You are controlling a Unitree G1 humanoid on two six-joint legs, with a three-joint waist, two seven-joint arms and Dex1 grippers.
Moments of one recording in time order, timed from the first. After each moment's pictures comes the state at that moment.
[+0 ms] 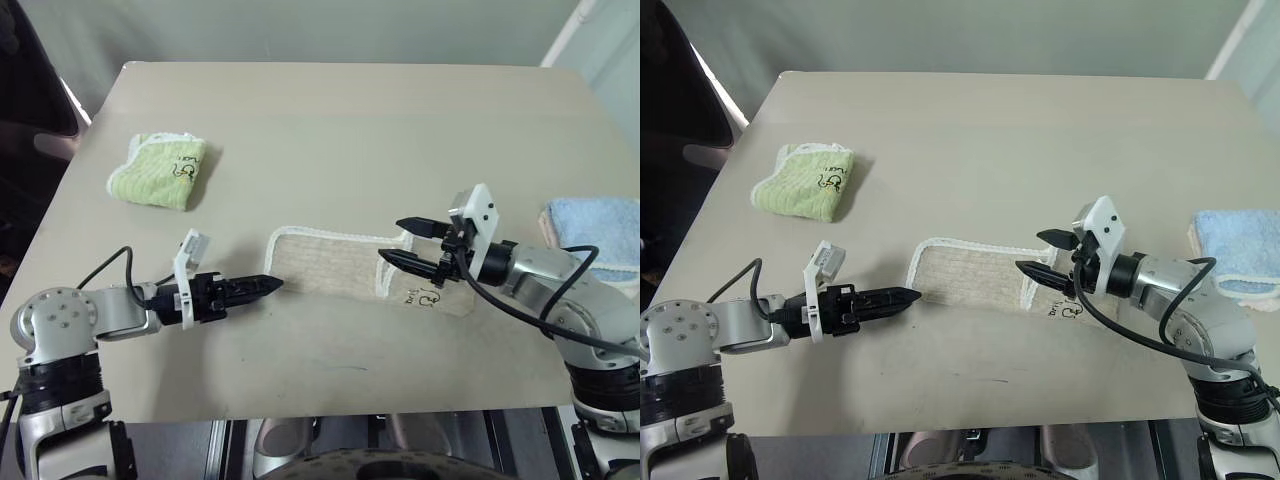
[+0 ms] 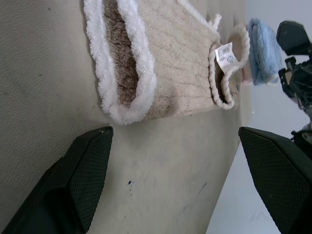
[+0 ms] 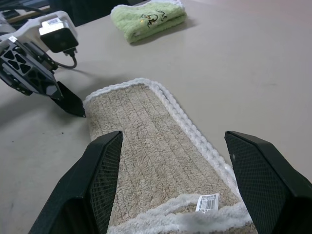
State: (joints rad) left arm -0.26 0.65 0.42 -0.01 -1.30 1.60 -0.38; right arm -0.26 -0.63 0.02 -0.46 0.61 0.74 0.72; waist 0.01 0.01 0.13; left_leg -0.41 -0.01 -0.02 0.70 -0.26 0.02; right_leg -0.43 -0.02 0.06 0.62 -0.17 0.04
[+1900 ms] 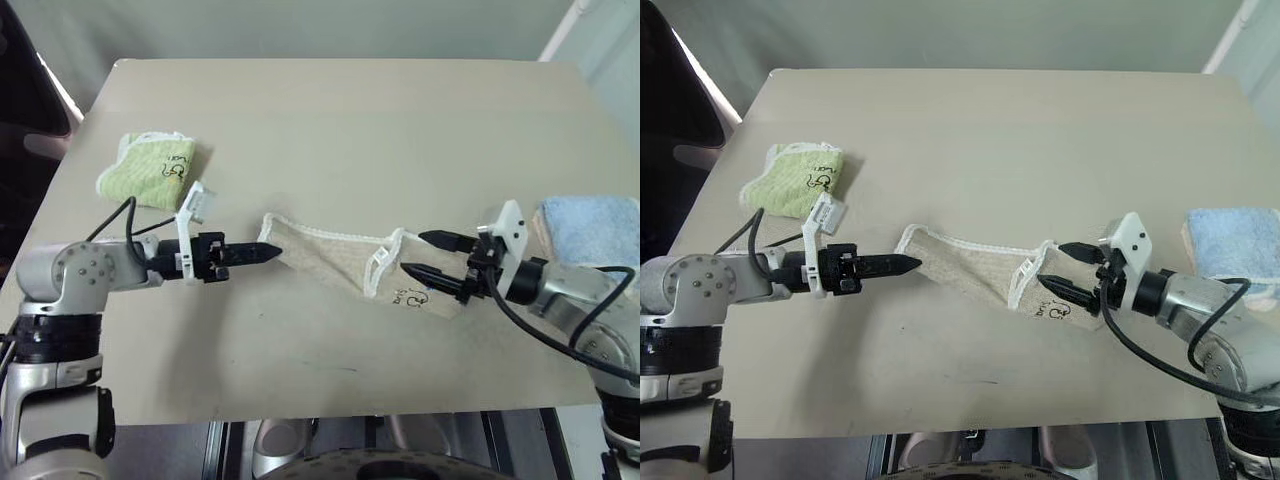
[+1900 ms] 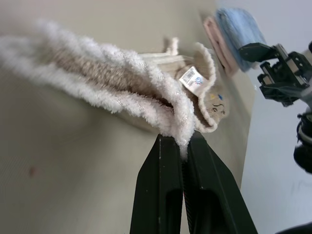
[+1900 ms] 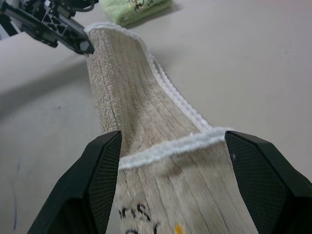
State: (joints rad) left arm -0.50 0.81 0.08 0.02 -0.94 1.26 -0.93; right arm -0.08 -0.75 -0.14 -0.56 0.69 0.73 0.76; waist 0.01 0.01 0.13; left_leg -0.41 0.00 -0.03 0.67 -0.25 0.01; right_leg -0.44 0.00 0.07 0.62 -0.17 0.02
